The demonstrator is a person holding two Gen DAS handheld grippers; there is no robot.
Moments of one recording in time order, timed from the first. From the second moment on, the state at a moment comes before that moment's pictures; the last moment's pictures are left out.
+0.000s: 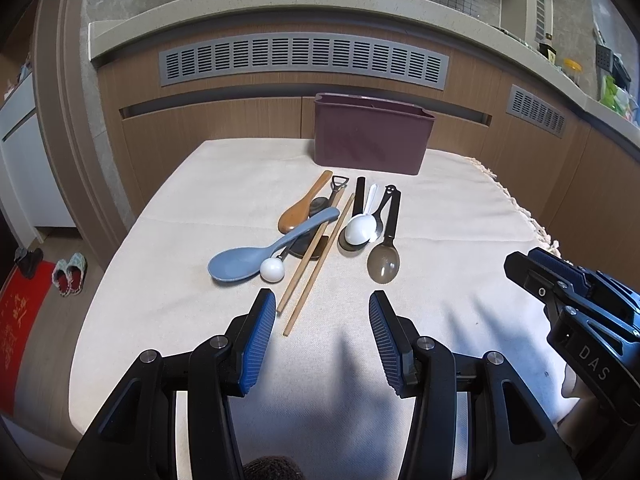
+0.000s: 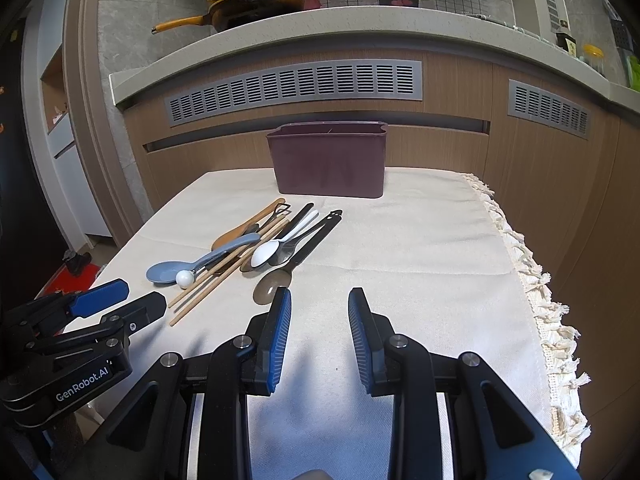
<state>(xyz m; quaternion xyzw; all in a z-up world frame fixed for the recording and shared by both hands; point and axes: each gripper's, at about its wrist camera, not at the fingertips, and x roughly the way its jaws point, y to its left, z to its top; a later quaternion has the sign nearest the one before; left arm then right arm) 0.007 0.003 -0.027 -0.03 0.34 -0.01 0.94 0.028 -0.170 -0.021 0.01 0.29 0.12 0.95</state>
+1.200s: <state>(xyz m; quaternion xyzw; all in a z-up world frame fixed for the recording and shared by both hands) 0.215 0.054 -0.046 -0.01 0.45 -0.13 0.88 0.155 -0.153 -0.049 -0.04 0.38 0.17 0.91</state>
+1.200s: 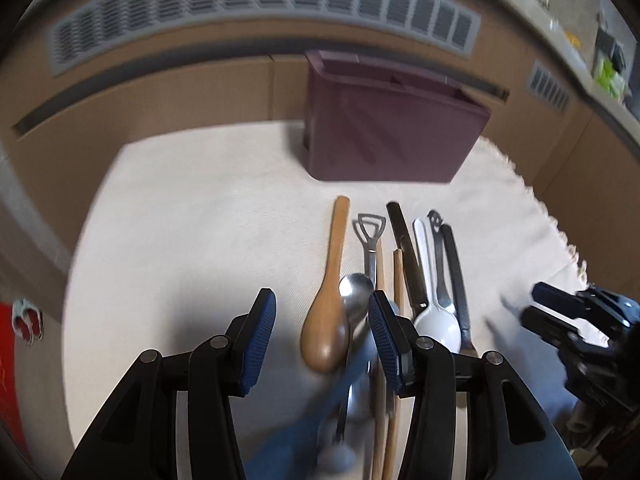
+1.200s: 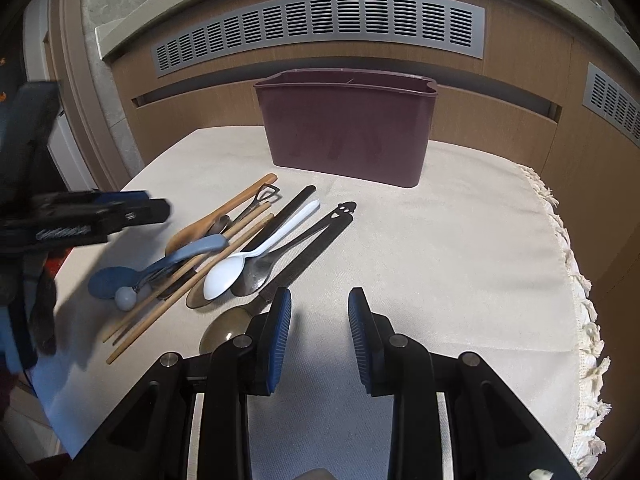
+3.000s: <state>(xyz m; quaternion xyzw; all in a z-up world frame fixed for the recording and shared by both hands) 0.171 0.124 -0.007 -0.17 0.36 -0.09 0.91 0.231 -0.070 -0.008 -0.06 0.34 0.22 0.91</state>
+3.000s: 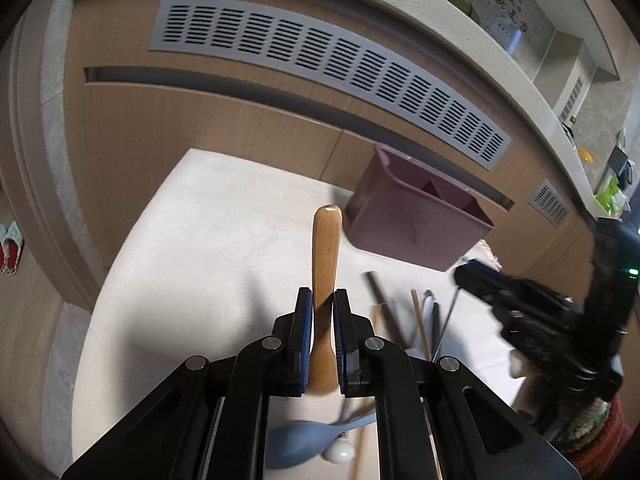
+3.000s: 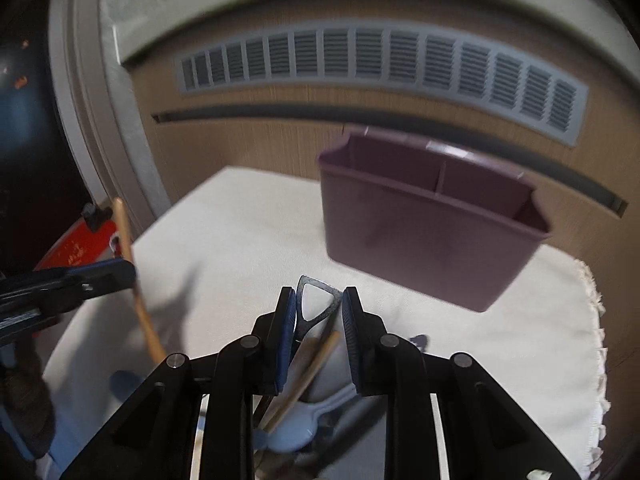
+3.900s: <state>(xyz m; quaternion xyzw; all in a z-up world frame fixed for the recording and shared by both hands) 0.229 0.023 0.182 -0.07 0.22 -0.18 0.96 0.190 -0.179 0.168 -0.07 0.11 0.14 0.98</state>
